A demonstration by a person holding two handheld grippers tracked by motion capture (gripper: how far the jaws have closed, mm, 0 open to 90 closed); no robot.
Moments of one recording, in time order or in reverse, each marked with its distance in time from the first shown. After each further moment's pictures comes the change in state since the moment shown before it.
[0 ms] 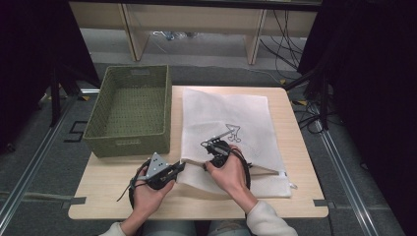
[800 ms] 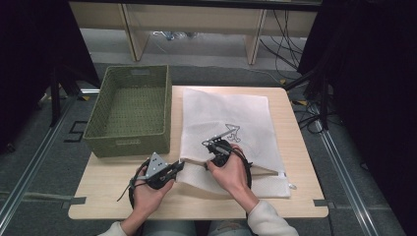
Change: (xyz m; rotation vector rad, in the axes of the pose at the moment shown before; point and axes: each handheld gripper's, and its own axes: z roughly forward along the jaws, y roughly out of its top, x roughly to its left) left arm 0.002 -0.002 0.002 -0.006 0.011 0.001; right arm 0.002 0.001 -0.003 0.005 -0.042 0.025
